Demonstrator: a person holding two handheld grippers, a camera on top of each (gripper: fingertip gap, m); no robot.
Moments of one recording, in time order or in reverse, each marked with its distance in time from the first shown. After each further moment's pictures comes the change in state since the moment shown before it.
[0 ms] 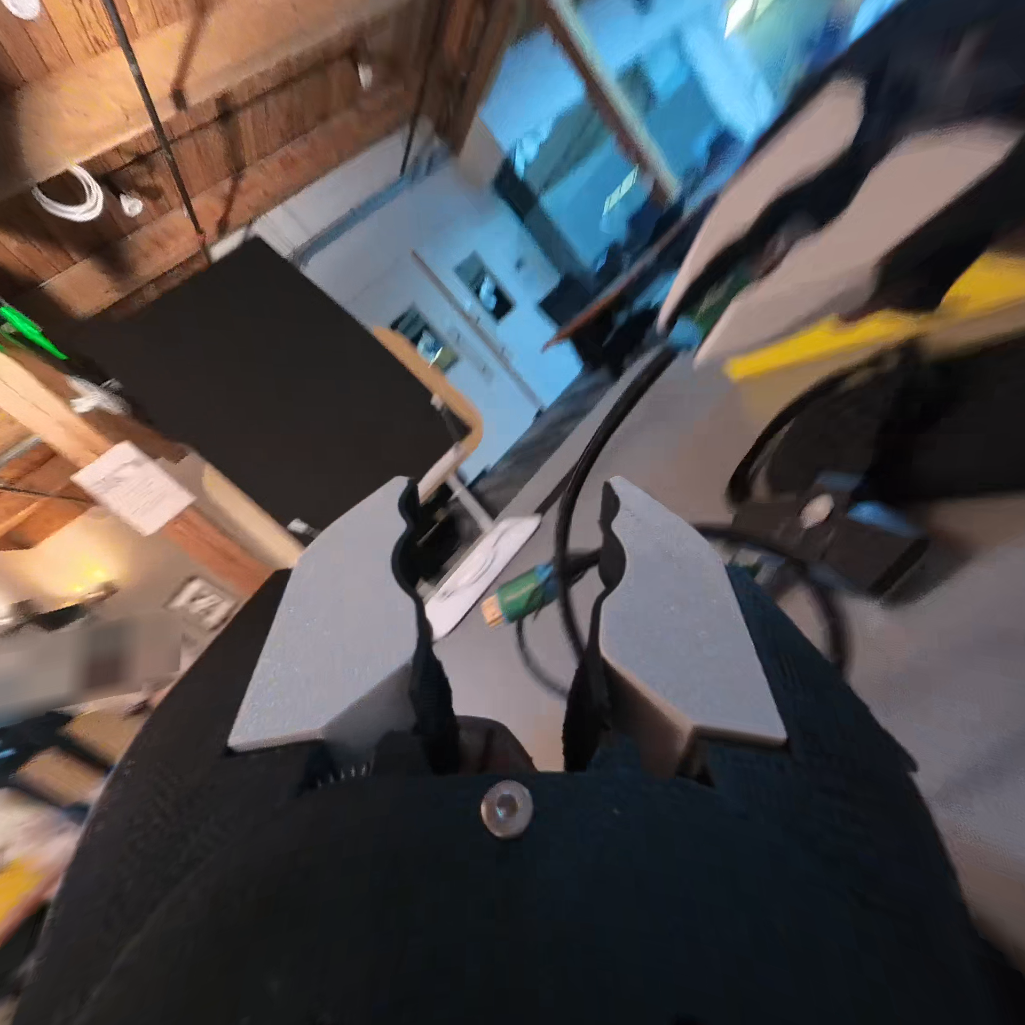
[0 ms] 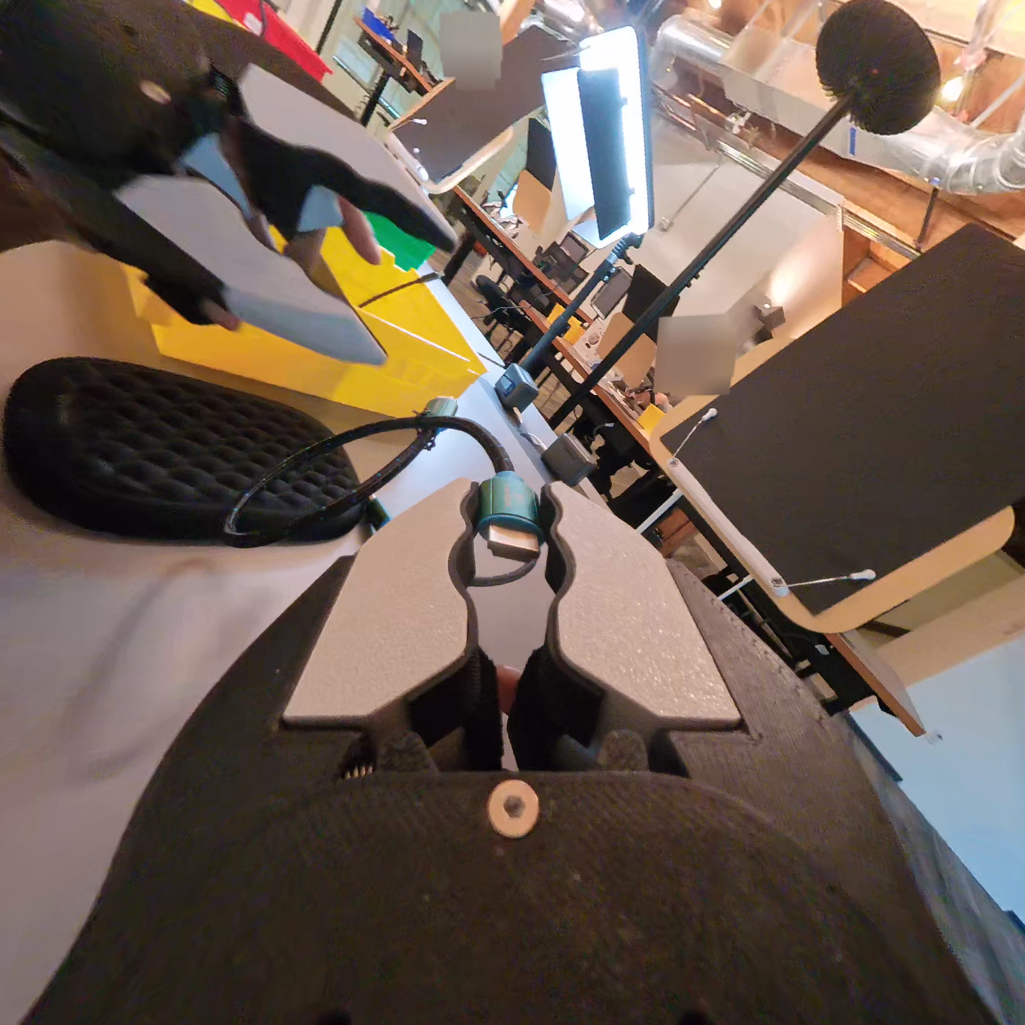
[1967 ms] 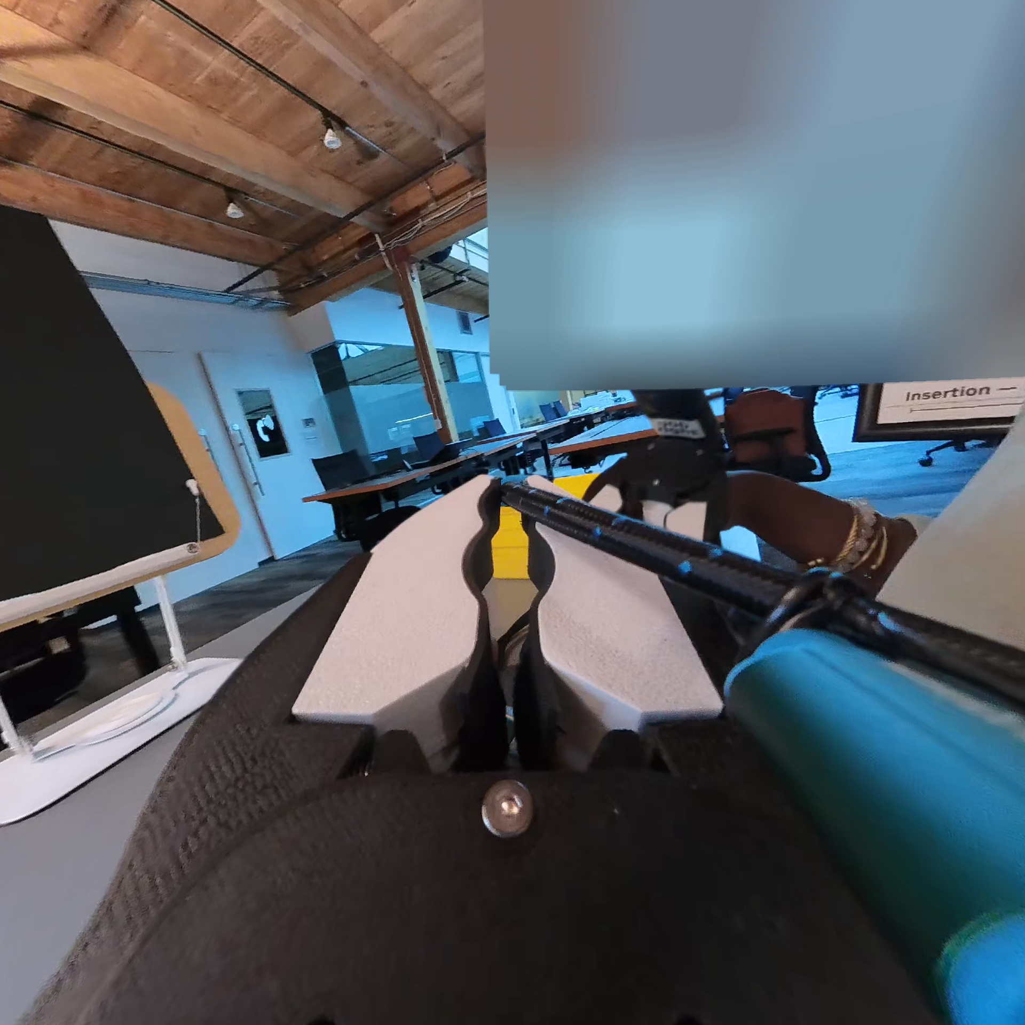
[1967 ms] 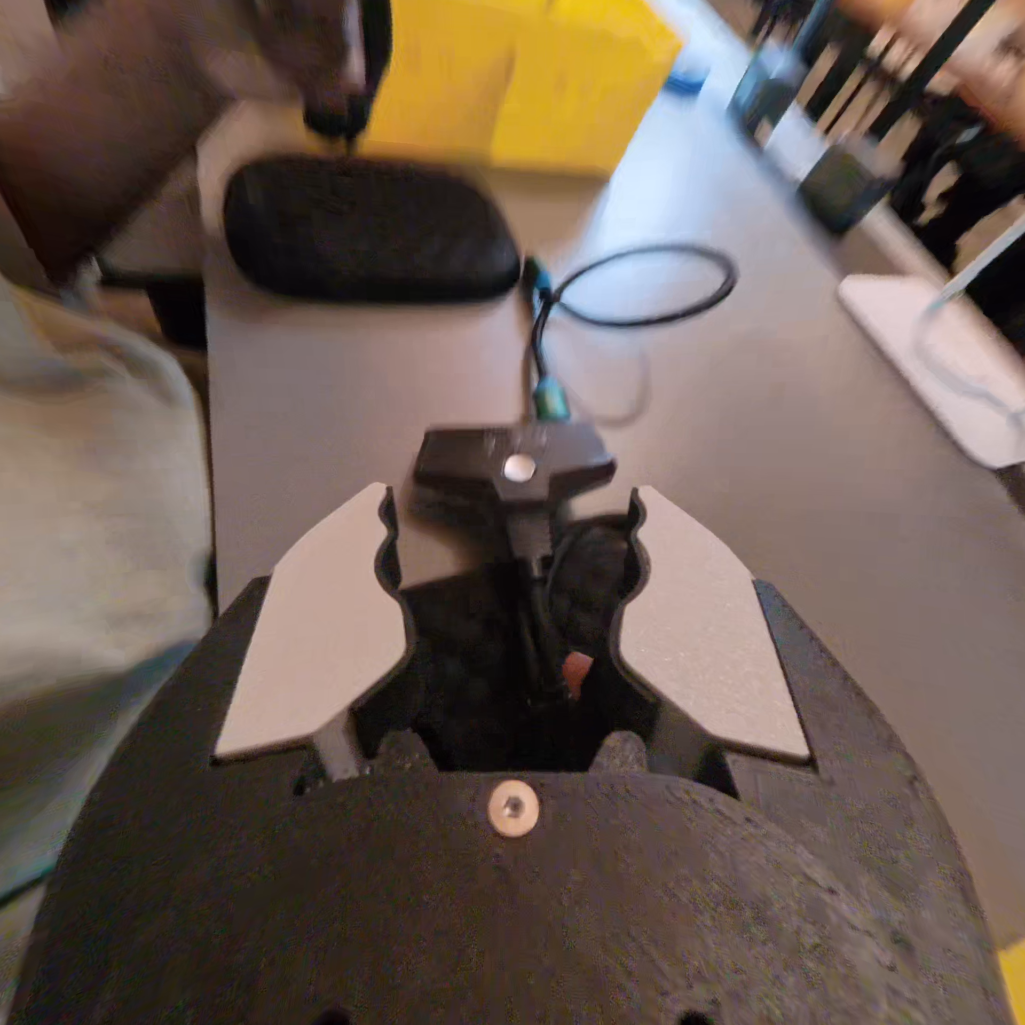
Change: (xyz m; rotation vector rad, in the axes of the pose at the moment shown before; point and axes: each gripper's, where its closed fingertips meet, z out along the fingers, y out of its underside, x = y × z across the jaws) left arm 0.024 -0.035 -0.009 0.406 0.324 -0.591; right arm -0.030 0.099 -0.057 -0.345 -0.444 0.332
